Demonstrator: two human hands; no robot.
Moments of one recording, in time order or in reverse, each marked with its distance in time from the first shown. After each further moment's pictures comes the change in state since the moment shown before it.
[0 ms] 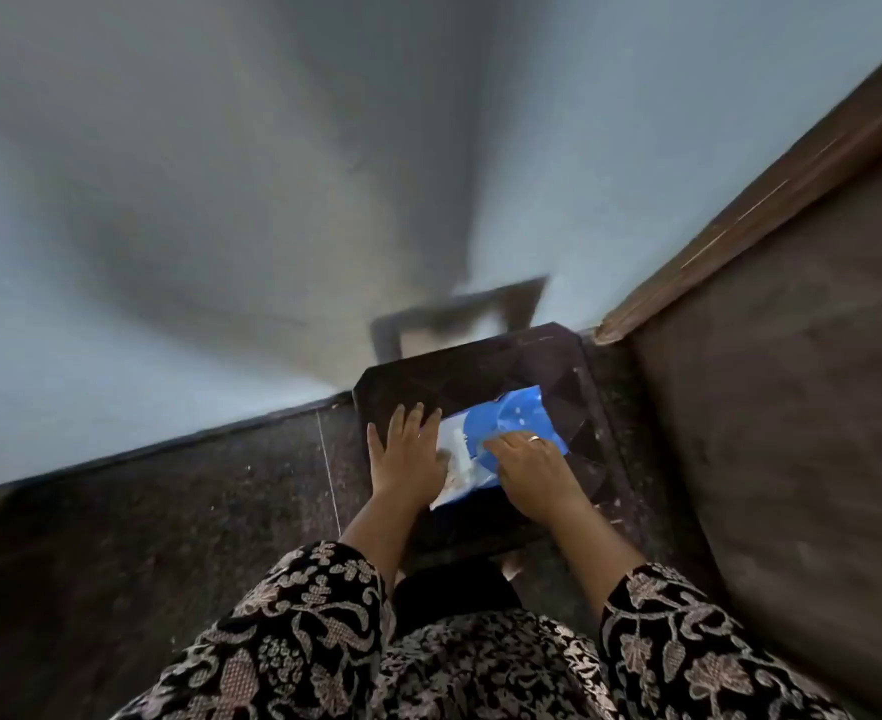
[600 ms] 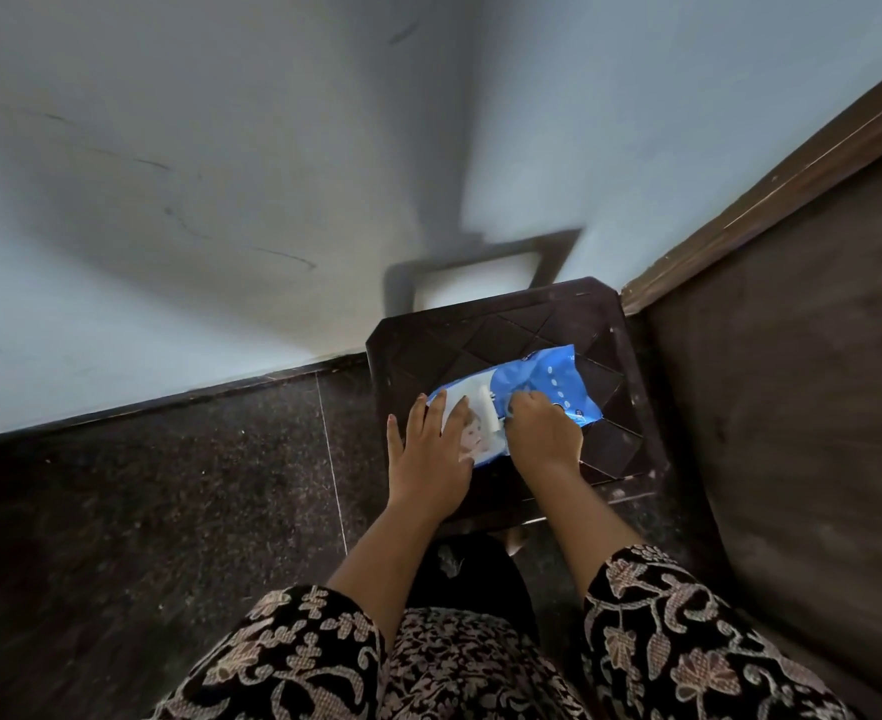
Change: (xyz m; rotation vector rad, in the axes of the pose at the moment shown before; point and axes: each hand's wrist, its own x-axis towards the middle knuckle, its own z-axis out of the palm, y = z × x) left_hand -0.022 -0.023 0.051 -0.074 0.091 0.104; right_hand 0.023 -0.037 0.026 0.100 -0.029 0.434
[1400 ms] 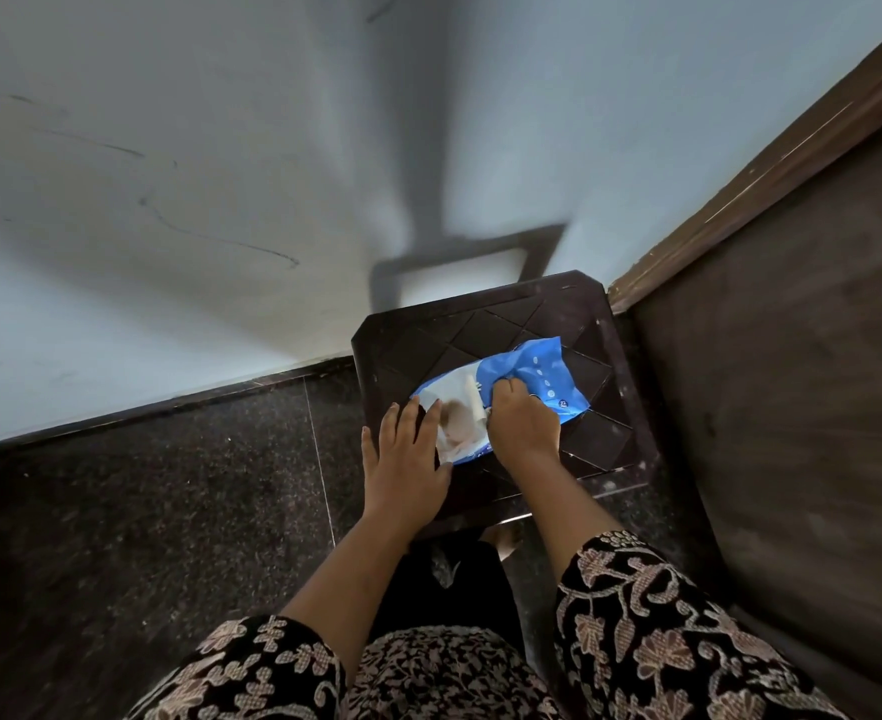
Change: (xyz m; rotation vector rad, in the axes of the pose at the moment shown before) left_hand -0.013 -0.012 0.007 -0.009 0.013 -0.038; right_hand 0.005 -0.002 0.015 -0.012 0.052 -0.066
